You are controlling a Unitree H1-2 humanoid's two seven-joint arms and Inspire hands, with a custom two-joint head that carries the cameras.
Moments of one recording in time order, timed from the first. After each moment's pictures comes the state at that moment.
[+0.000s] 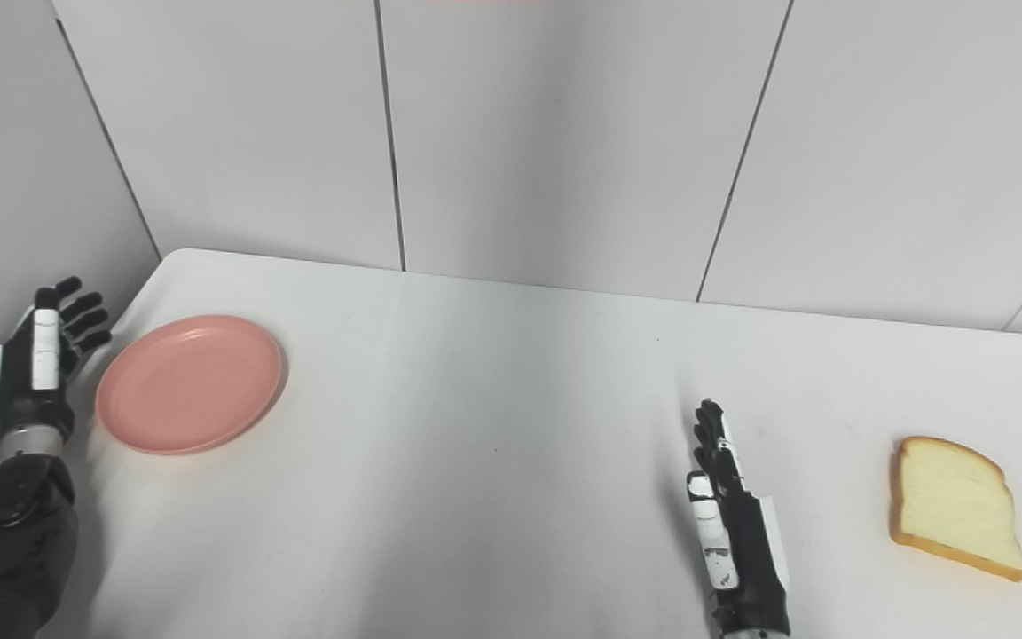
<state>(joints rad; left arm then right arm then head) -0.55 0.42 0.34 0.95 -0.17 -0.42 0.08 -0.03 -0.04 0.02 0.06 -0.02 -0.25 0.03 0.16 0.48</state>
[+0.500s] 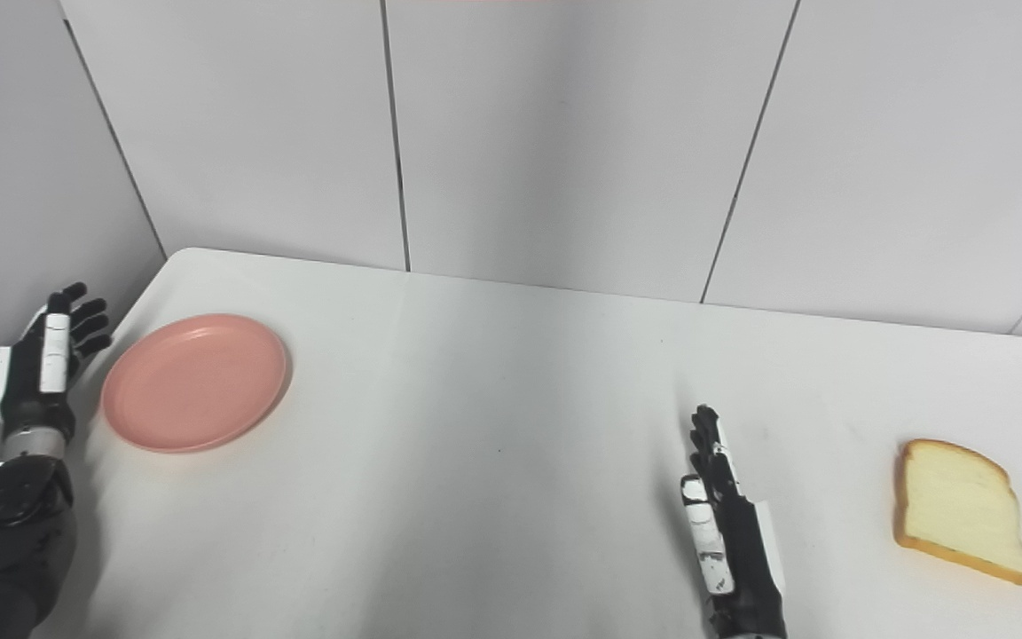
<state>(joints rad) -0.58 0.44 0.31 1.03 -0.11 -0.45 0.09 -0.02 -0.03 0.02 0.04 -0.04 -0.22 0.03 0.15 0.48</state>
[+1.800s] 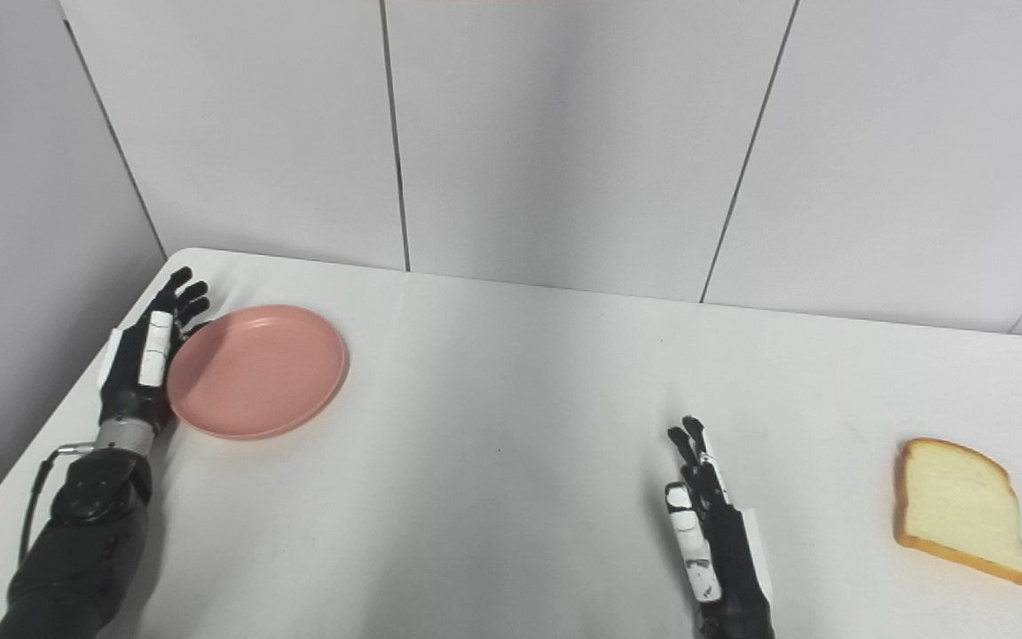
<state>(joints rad) -0.54 0.31 0.20 0.83 -0.15 -0.40 -0.03 0.00 -0.02 0.03 0.02 -0.08 -0.18 0.02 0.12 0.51</state>
